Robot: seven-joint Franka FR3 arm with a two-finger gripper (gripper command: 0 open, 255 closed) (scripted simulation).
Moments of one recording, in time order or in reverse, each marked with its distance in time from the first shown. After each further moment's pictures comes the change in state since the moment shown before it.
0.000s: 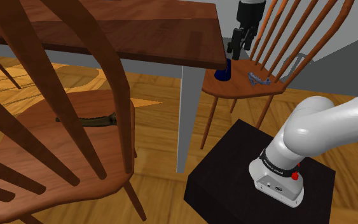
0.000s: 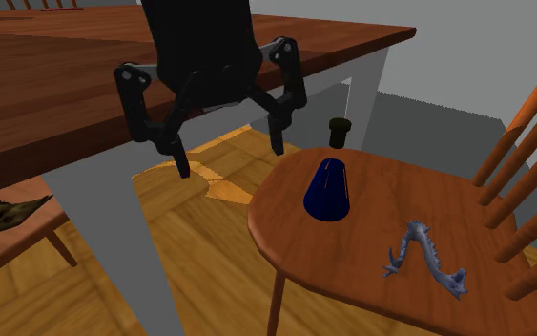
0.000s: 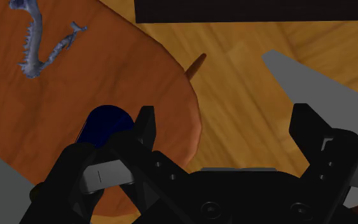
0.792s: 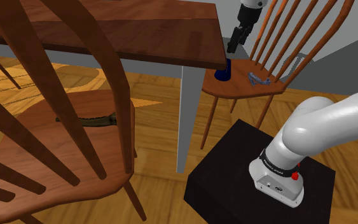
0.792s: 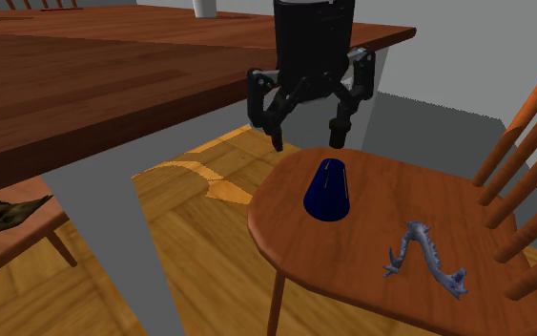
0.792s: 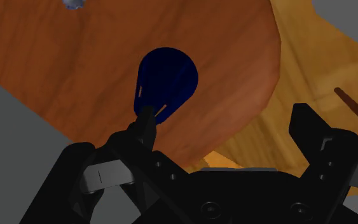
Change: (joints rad) arm -0.039 0.085 -0.201 -0.035 -0.111 0.324 -0.202
